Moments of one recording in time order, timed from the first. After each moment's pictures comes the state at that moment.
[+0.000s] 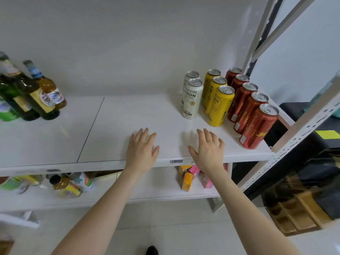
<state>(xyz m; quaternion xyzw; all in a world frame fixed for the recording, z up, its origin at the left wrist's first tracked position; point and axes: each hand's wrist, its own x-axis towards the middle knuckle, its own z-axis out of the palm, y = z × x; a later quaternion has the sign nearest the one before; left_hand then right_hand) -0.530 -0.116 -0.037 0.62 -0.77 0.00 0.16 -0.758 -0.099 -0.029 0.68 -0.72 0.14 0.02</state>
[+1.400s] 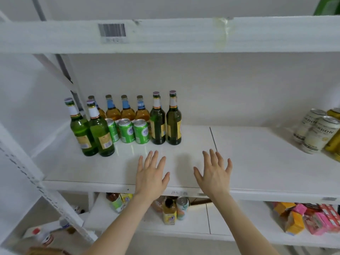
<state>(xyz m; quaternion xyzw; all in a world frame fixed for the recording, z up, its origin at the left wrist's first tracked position) -0.049 -0.081 -0.006 0.67 -0.74 0.09 0.09 -0.263 -0.096 -0.004 0.70 -0.69 0.16 0.07</state>
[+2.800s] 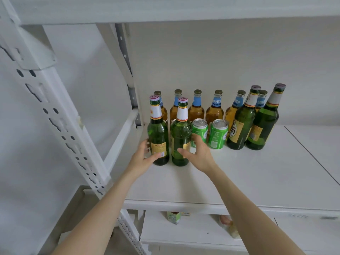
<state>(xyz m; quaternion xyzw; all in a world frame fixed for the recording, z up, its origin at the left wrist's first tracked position) 0.330 -0.197 -0.018 0.60 -0.57 -0.39 0.40 0.103 -0.220 -0.004 0.69 -0.57 0.34 -0.30</state>
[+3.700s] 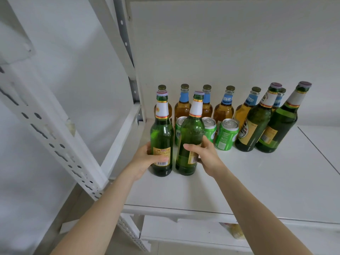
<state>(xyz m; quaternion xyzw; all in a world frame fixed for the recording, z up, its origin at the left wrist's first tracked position) 0.336 -0.225 -0.029 0.53 -0.47 -0.56 0.43 0.105 -0.247 -0.010 0.47 -0.44 0.45 -0.62</state>
